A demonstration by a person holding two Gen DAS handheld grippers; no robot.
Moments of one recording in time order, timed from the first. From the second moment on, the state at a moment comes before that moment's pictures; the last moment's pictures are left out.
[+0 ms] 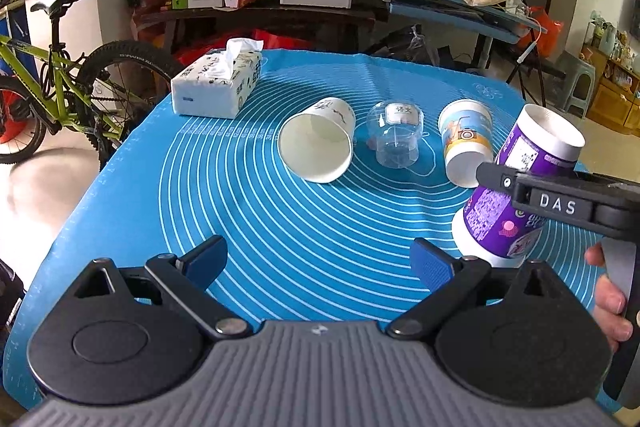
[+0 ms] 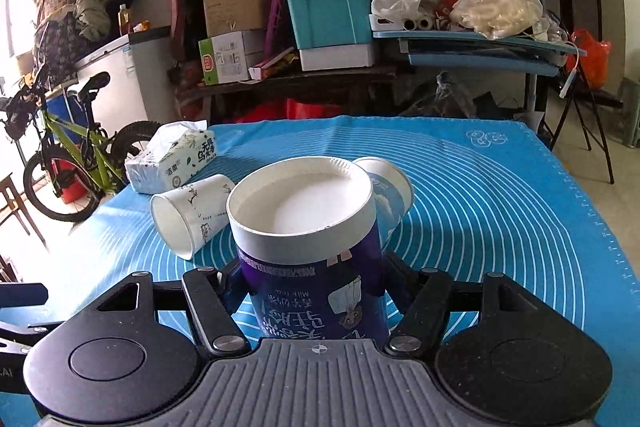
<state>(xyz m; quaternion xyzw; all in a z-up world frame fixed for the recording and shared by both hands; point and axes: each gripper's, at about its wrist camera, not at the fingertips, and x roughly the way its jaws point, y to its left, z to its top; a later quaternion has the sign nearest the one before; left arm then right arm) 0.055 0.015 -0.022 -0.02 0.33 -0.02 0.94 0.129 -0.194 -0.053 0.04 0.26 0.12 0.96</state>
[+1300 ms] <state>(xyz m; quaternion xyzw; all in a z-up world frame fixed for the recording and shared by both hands) -0.019 -0.010 -0.004 0.00 0.31 -0.06 0.95 -0.028 -0.228 -0.011 0.03 0.23 0.10 0.97</state>
